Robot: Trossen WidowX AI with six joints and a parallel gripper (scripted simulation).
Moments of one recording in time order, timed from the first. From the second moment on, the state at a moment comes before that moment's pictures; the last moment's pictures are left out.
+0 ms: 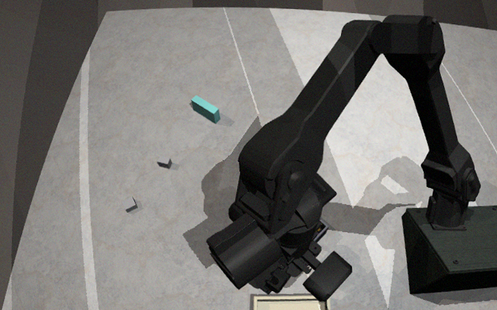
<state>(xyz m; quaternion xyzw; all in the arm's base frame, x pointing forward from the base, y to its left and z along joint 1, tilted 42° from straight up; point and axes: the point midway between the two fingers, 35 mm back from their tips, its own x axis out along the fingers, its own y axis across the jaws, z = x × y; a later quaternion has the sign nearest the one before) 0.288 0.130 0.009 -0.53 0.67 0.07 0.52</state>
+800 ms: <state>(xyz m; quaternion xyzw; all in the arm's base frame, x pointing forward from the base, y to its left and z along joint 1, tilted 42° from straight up) 0.265 0.199 -0.063 -0.53 0.67 0.06 0.52</state>
